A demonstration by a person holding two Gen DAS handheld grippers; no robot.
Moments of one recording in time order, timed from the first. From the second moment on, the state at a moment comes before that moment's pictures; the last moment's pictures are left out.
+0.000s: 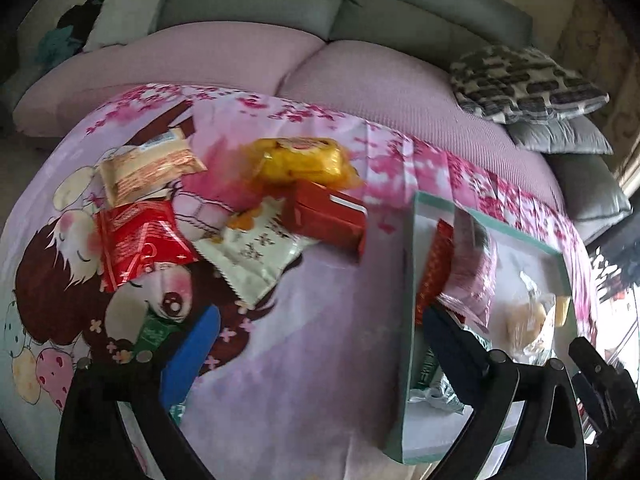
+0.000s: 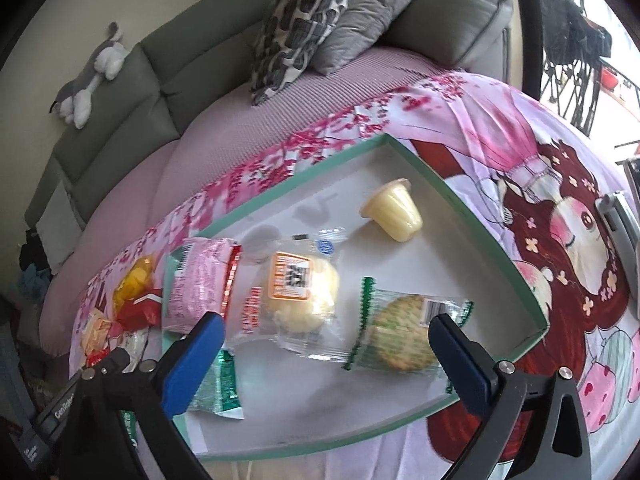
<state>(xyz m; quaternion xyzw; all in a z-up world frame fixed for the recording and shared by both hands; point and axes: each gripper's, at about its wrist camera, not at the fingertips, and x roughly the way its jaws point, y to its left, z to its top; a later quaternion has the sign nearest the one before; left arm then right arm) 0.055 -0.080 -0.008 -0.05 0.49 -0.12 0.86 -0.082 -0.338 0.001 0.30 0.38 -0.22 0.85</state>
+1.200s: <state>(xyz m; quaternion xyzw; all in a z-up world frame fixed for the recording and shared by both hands) 0.083 0.066 -0.005 -0.04 0.51 0.03 0.86 -0.019 -0.180 0.001 0.20 0.43 -0.03 0.88</state>
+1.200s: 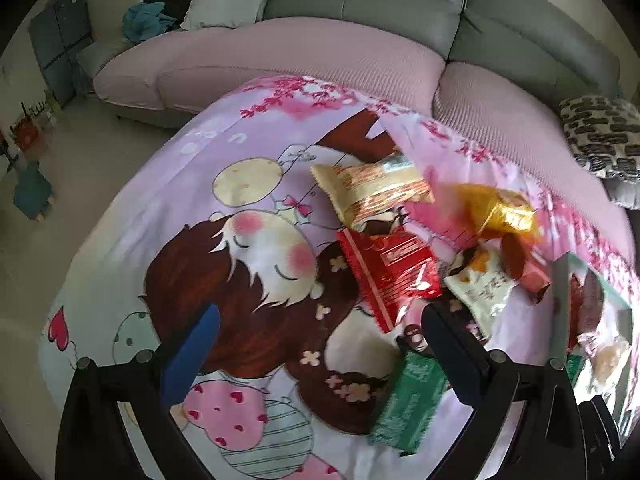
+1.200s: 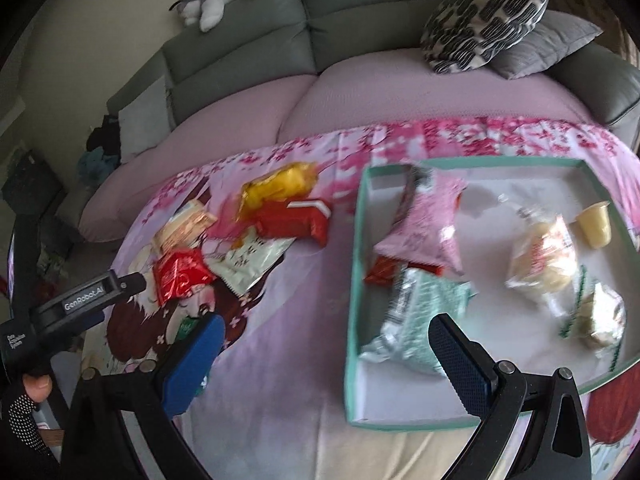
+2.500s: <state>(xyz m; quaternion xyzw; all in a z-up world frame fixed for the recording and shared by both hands) 0.092 0.124 -0.035 -0.04 0.55 0.11 0.83 0.044 -0.039 -0.059 0.07 0.51 0.02 0.85</state>
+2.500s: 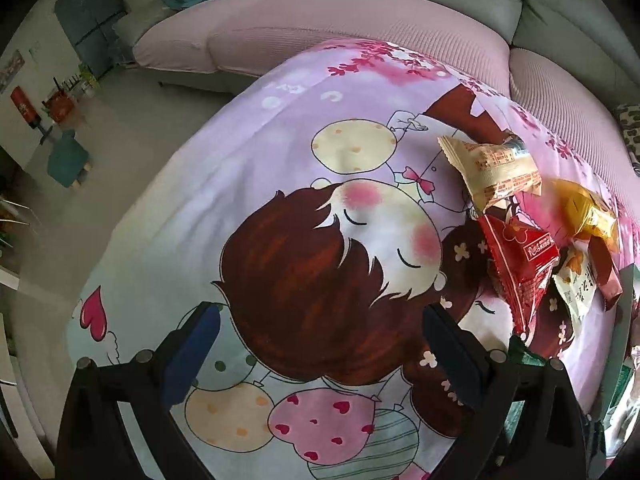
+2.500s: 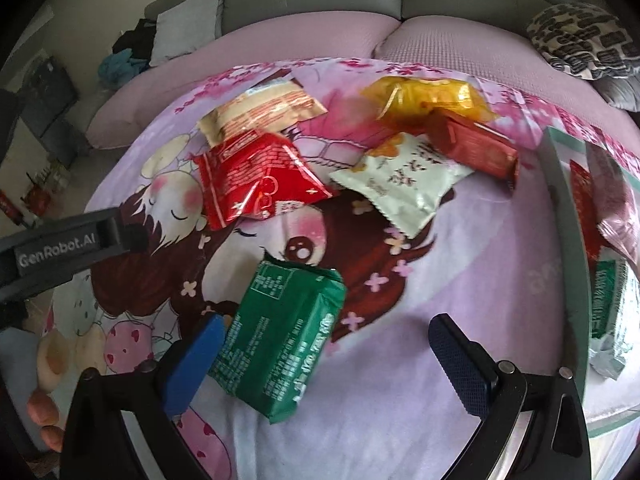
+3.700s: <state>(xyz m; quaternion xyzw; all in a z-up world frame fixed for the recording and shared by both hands) 0.102 0.111 -0.026 -0.19 0.53 0.01 0.83 0.045 -0.088 -0.057 0.08 0.50 -0.05 0.86</state>
